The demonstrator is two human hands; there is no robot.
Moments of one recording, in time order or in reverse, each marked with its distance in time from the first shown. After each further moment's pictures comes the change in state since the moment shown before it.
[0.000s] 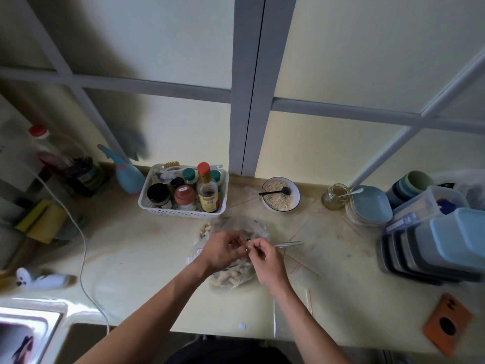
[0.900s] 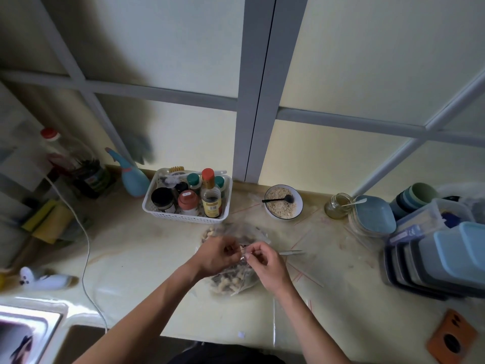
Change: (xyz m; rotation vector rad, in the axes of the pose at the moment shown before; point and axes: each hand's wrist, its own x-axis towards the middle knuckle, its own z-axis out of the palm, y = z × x) left_hand -0.009 -0.003 -0.027 0.108 -0.068 0.040; right_hand 0.006 -0.008 -0.011 0.079 -0.132 -0.018
